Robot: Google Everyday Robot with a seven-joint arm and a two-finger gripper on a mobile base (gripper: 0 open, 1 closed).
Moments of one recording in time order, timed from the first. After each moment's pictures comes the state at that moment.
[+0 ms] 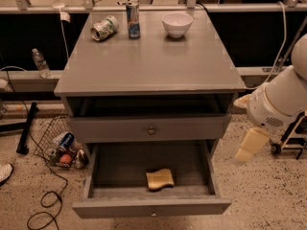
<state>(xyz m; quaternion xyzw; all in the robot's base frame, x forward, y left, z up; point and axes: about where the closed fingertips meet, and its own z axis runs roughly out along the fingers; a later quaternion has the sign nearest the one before) 0.468 -0.216 0.806 -0.60 0.78 0.04 0.17</state>
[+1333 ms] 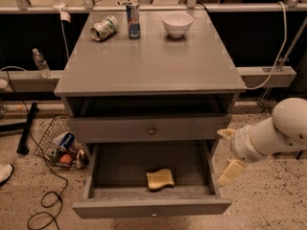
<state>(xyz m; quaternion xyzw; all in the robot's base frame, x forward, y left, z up) 0.478 -0.206 0.666 -0.59 0.76 0.13 0.24</state>
